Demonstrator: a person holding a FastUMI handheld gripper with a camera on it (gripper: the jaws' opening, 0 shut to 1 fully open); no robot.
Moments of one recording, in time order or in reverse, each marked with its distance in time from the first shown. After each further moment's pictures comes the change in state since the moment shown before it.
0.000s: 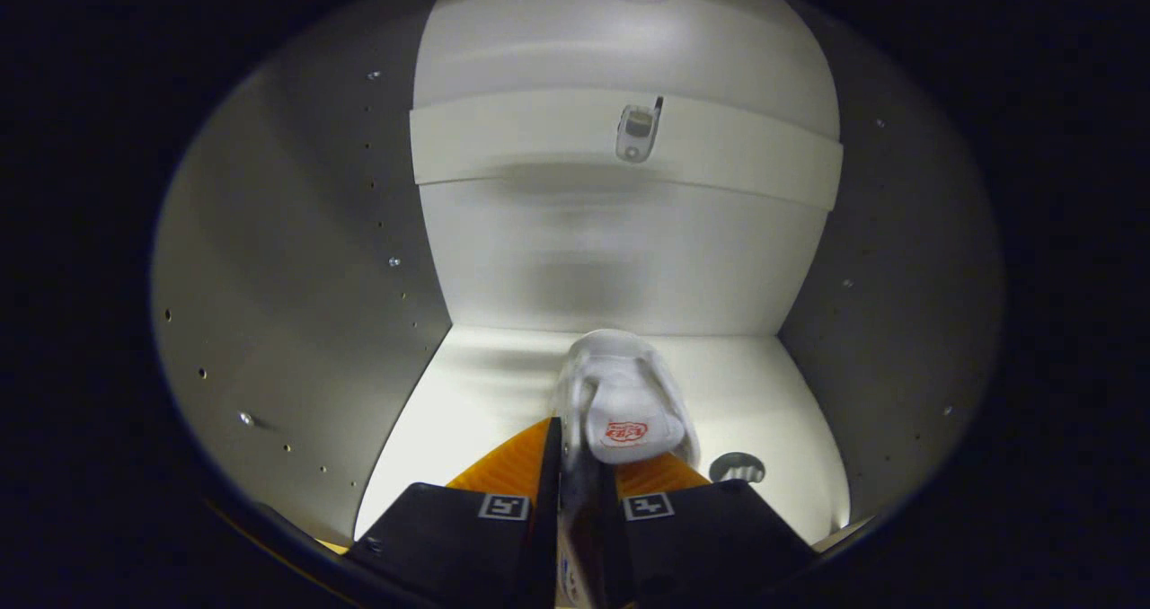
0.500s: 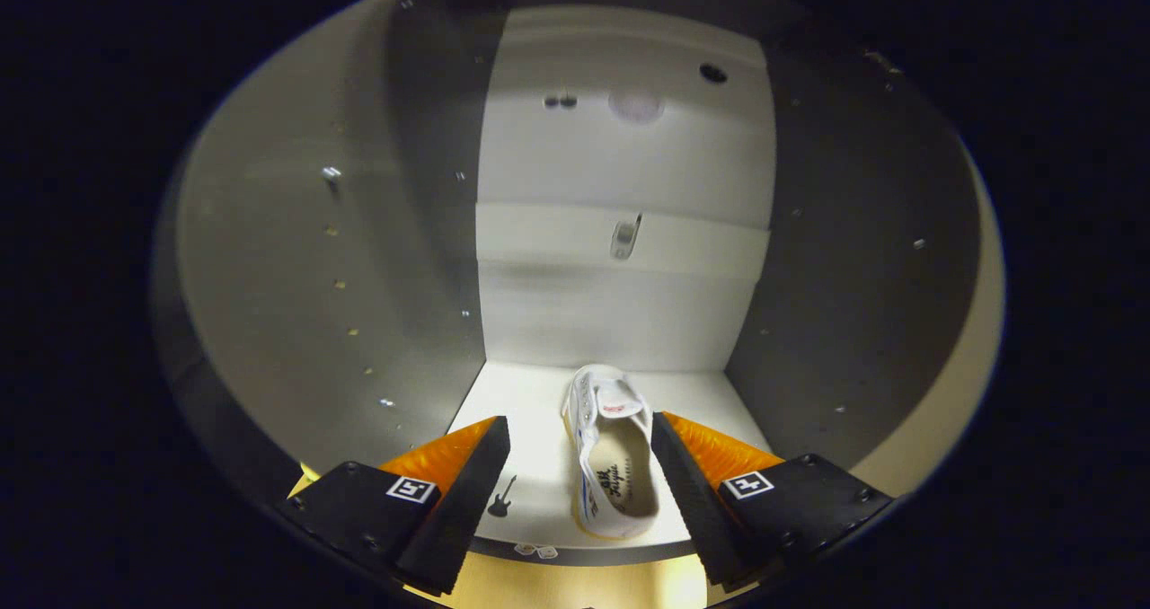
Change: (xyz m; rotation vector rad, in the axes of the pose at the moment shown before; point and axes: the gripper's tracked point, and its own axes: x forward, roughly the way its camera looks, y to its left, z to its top) arm -0.149 0.008 0.033 -0.025 -0.237 -0.020
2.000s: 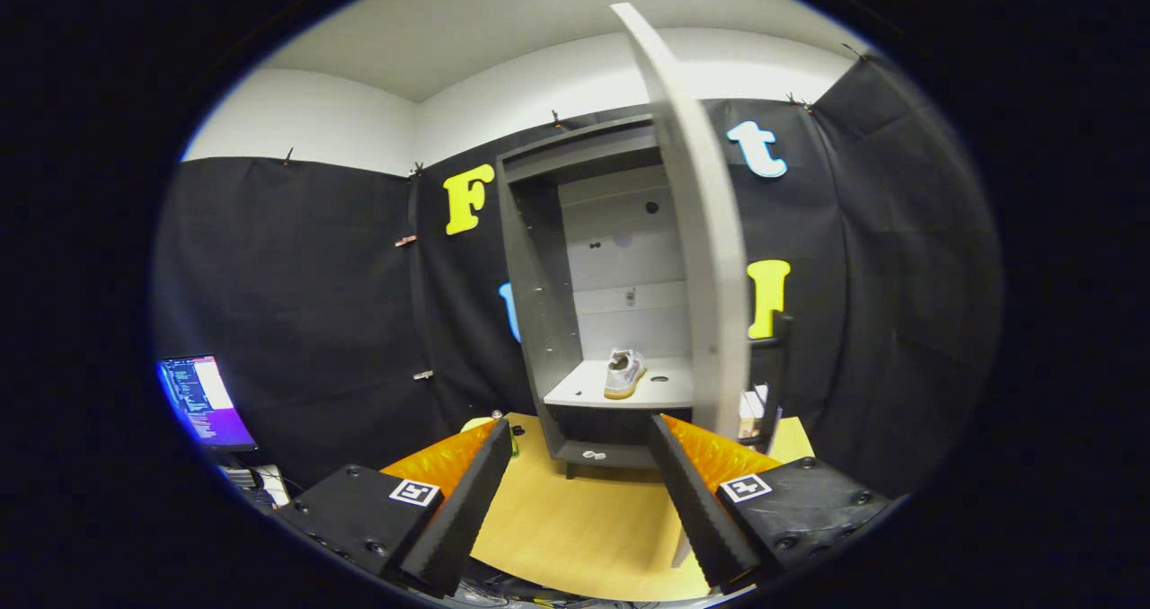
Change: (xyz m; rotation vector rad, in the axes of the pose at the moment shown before) arm -0.438 -0.172 -0.041 0.210 -0.169 0.339
